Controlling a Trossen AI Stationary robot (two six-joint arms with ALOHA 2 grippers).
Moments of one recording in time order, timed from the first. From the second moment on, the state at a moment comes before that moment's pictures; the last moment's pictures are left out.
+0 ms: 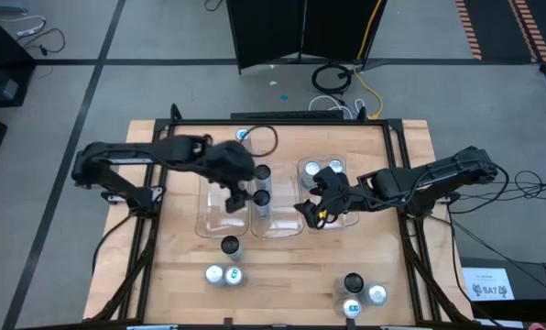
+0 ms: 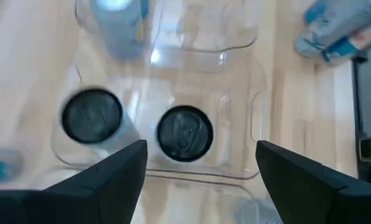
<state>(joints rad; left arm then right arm) 0.03 1.46 1.50 -0.96 0.07 -0.16 0.27 1.41 1.33 -0.71 0.41 1.00</state>
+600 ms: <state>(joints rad) 0.07 1.17 1.40 -1.02 -0.06 -0.01 0.14 1.47 1.33 -0.36 0.63 0.69</state>
